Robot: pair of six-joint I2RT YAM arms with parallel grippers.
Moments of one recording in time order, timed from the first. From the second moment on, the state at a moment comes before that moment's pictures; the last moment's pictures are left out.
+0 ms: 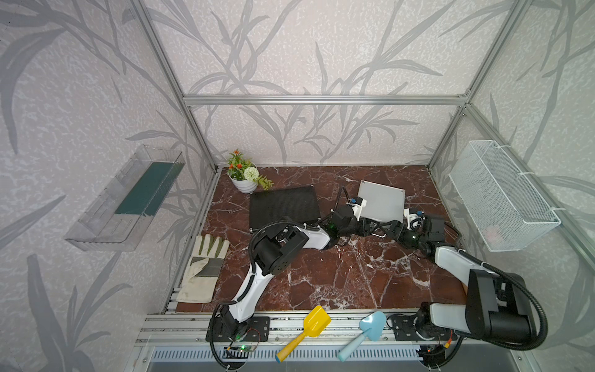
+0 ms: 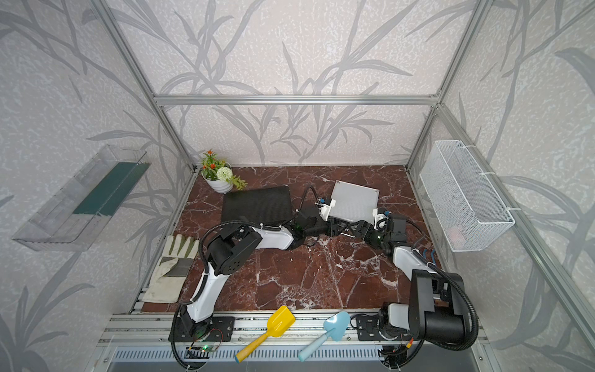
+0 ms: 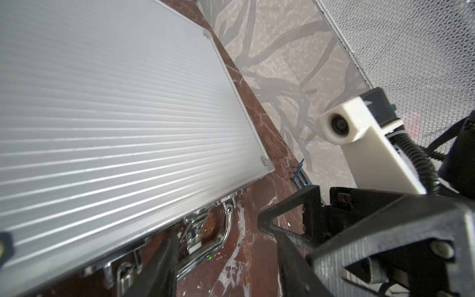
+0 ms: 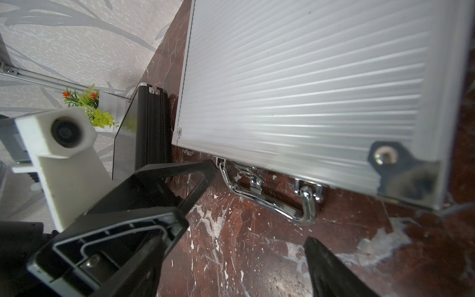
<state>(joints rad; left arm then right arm) -0.84 2.24 1.31 0.62 0.36 -0.68 -0.11 1.32 0.50 0.05 -0.69 0.52</state>
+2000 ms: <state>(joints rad) -0.84 2.38 1.46 0.64 0.55 -0.66 -0.14 1.30 0.51 -0.01 -0.67 0.48</state>
